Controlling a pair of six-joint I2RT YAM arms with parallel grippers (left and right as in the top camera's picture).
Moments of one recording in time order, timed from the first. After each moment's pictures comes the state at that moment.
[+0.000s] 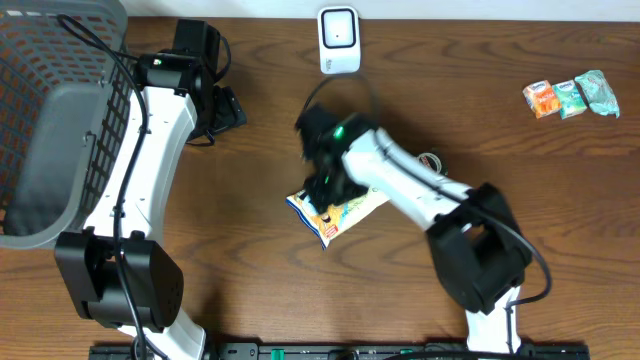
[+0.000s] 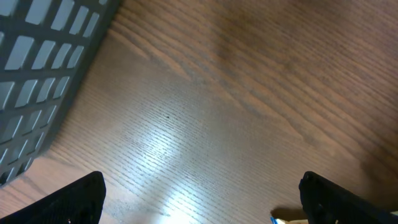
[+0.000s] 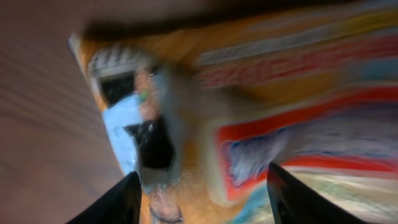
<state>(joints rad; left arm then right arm) -0.11 1.80 1.68 -1.21 -0.19 -0.56 0.71 2.07 1.55 -1.02 -0.14 0.25</state>
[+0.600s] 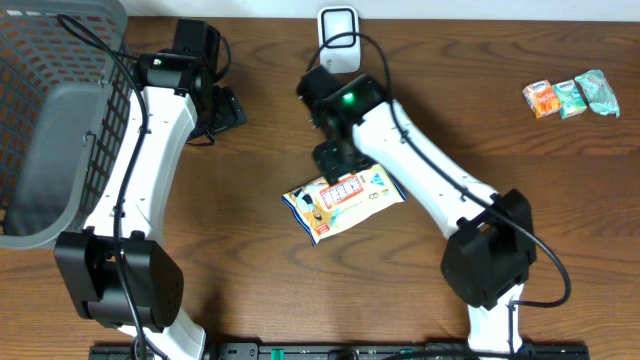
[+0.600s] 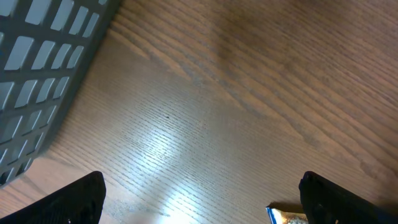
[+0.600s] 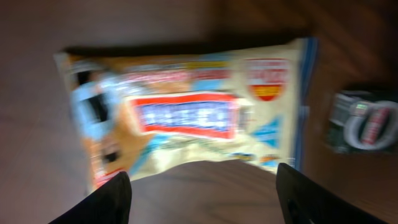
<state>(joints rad) -0.11 1.80 1.68 -1.21 -0.19 -0.56 0.64 2.07 1.89 -1.34 0.07 0.20</state>
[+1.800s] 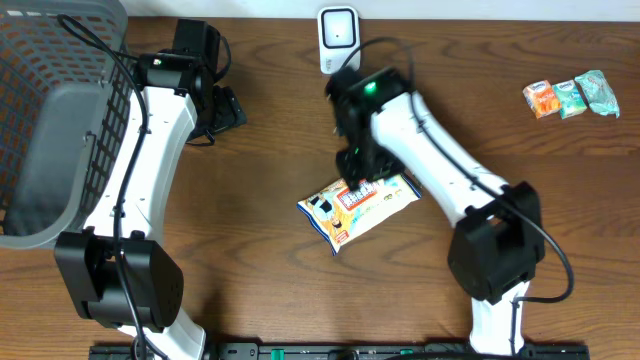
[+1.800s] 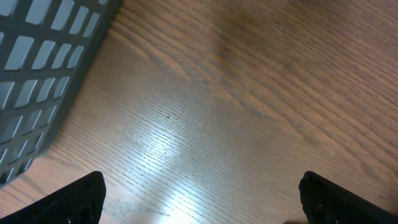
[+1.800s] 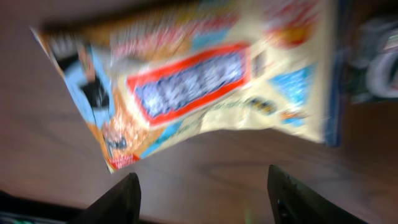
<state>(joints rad) -0.11 1.80 1.68 -1.21 -0.19 -0.56 0.59 2.07 1.80 -1.46 -0.05 0.19</state>
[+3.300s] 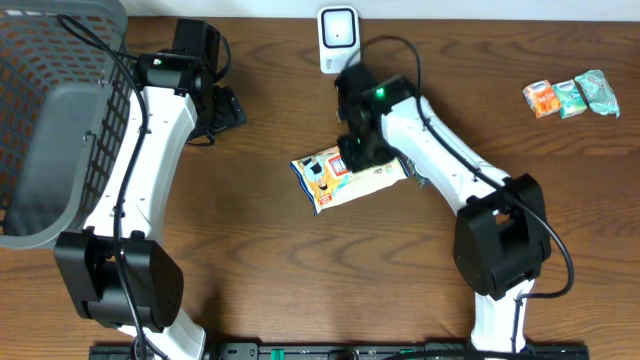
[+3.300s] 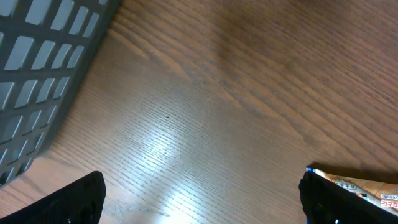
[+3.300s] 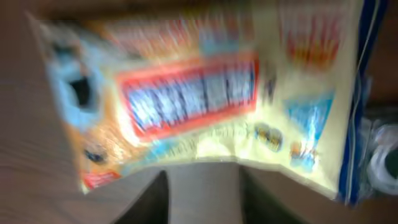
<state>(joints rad) -0.11 1.80 1.68 -1.21 -0.19 -0.56 0.52 2.07 1.75 -1.13 -0.07 0.22</state>
